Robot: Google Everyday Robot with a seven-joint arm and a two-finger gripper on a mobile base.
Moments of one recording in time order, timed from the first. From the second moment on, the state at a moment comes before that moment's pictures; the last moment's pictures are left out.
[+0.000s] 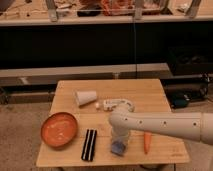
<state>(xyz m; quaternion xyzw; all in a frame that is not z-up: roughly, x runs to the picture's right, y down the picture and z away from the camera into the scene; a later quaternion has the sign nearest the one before) 0.077 0.300 0.777 -0.32 -0.22 -0.53 0.75</state>
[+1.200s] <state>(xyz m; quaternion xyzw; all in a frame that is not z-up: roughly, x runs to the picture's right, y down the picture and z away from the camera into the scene) 0.162 0.274 0.766 -0.24 -0.26 -0.47 0.81</state>
